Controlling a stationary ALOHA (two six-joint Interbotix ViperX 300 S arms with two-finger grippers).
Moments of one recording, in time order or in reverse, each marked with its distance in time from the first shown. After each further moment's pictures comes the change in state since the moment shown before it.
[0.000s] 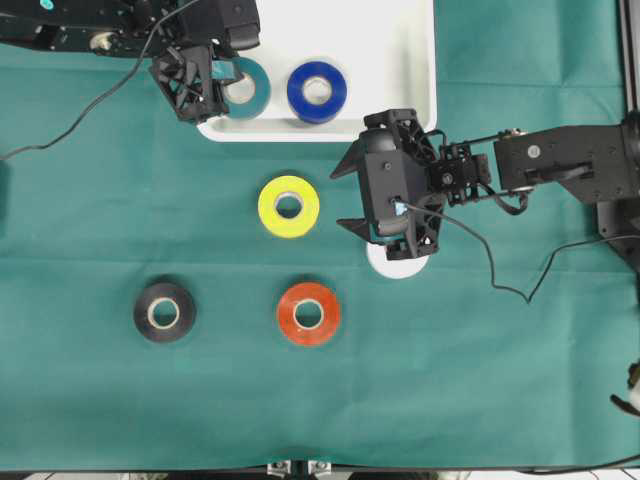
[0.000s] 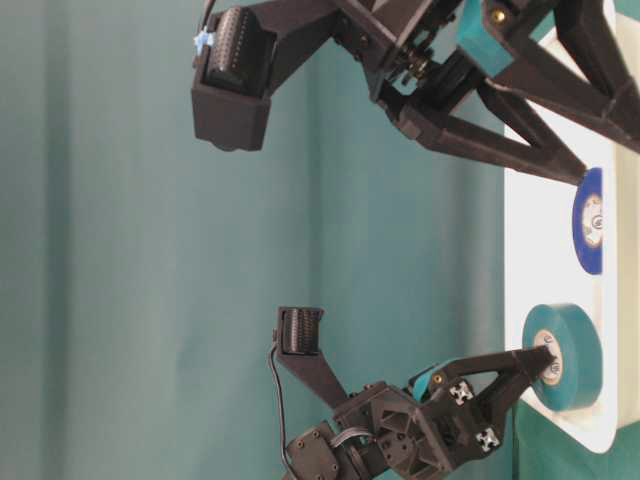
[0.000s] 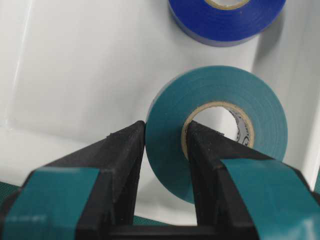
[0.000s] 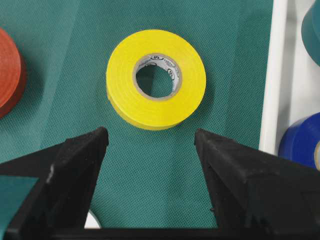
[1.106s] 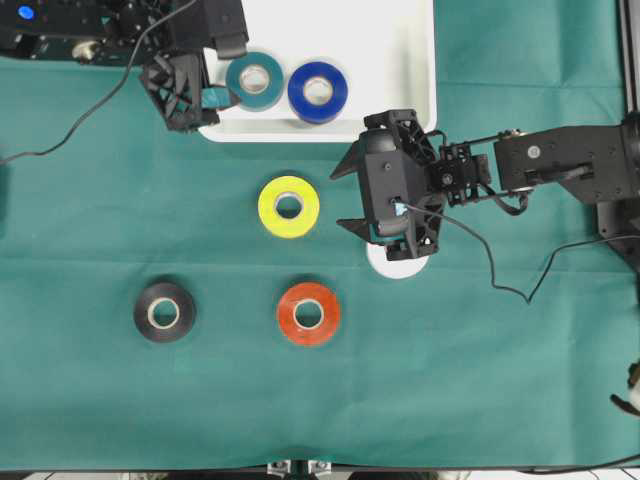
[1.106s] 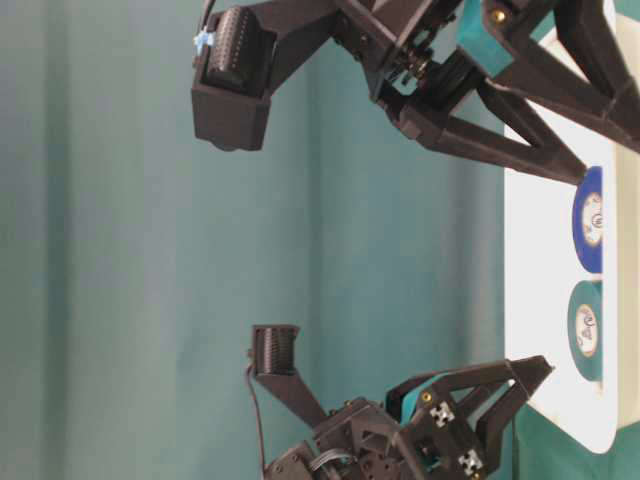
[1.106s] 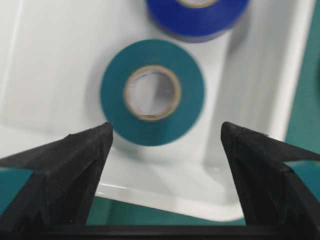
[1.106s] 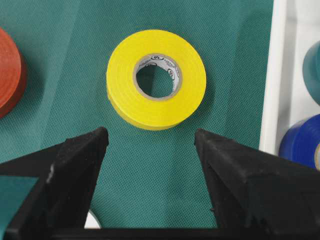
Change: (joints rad) left arm -0.048 -0.077 0.044 -0.002 -0.003 -0.006; right arm 0.002 -0.002 0.002 0.000 -0.002 0.000
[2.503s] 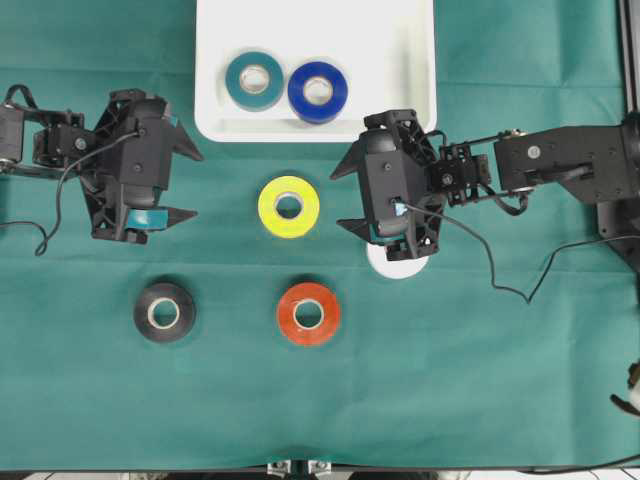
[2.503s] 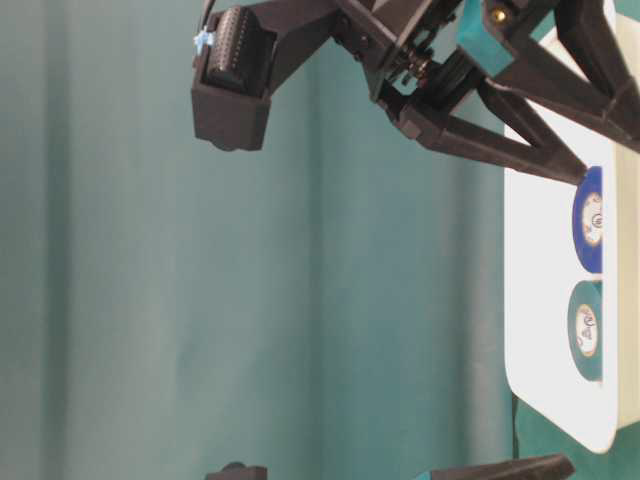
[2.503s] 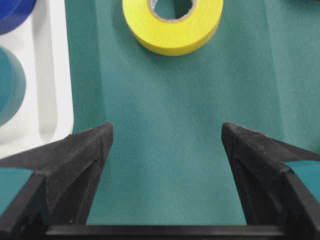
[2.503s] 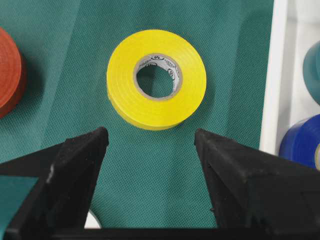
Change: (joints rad) left arm -0.316 -0.215 0.282 0.002 -0.190 -0.009; right arm 0.000 0.000 0.000 0.002 0.000 0.000
